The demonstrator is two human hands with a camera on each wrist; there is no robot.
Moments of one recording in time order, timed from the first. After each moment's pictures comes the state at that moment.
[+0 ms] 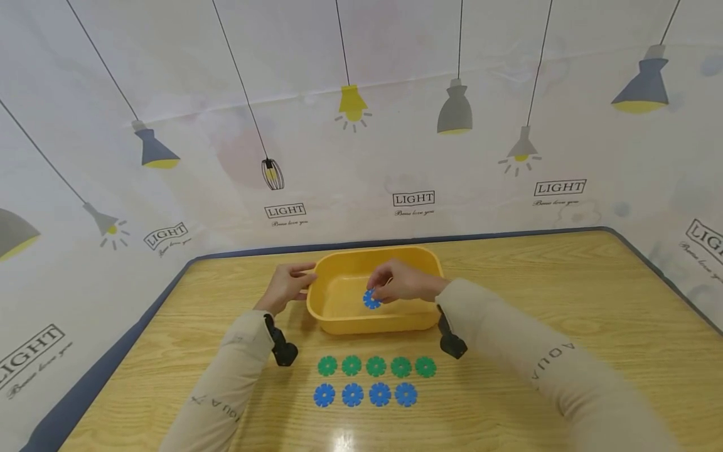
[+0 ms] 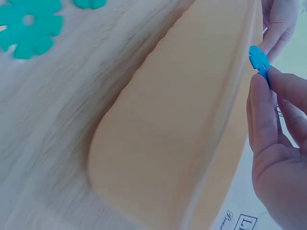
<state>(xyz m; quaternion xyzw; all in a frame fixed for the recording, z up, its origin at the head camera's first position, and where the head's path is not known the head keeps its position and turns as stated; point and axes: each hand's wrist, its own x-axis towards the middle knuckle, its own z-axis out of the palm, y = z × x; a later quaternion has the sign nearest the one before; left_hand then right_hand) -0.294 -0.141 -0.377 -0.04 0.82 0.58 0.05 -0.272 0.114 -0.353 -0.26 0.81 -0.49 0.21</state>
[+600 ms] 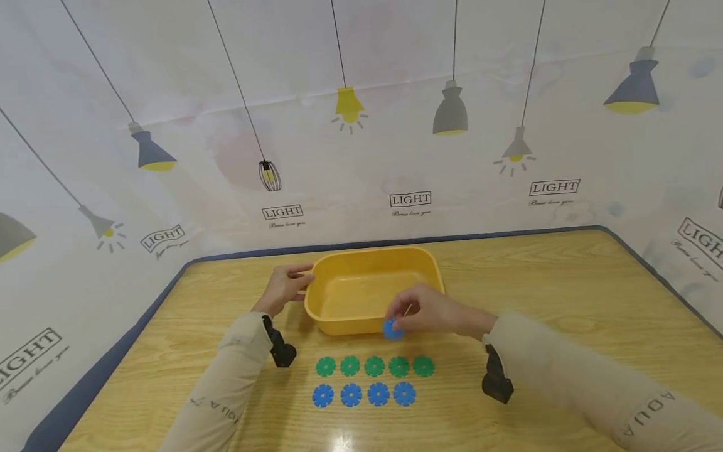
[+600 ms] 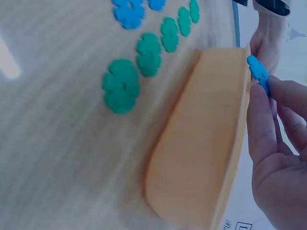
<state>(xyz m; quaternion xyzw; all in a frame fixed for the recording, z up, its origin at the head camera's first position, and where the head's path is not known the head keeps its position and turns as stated) -0.294 -0.140 -0.377 -0.04 0.82 0.57 0.05 -0.217 0.153 -0.355 -0.35 0.78 -0.48 0.19</state>
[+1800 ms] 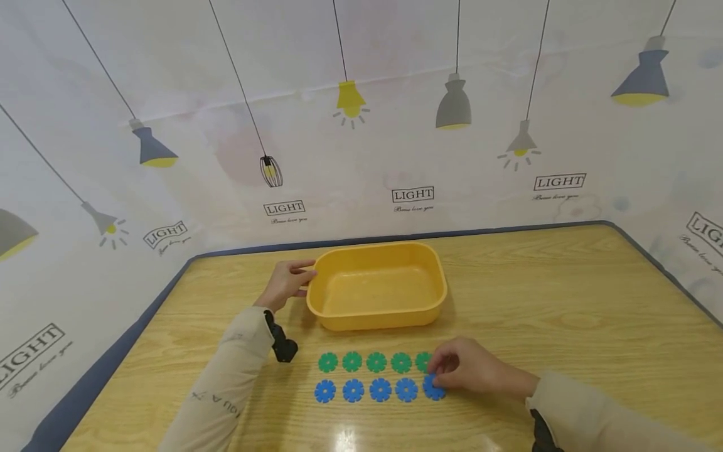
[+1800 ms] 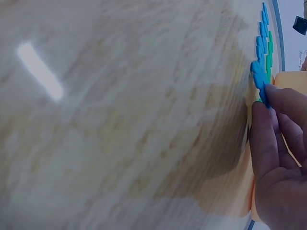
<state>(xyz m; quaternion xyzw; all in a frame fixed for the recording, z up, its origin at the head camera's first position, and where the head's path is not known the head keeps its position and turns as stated) -0.296 -0.141 -0.377 -0.05 0.81 0.58 0.06 -0.164 0.190 -0.419 -0.29 0.81 -0.47 0.17</state>
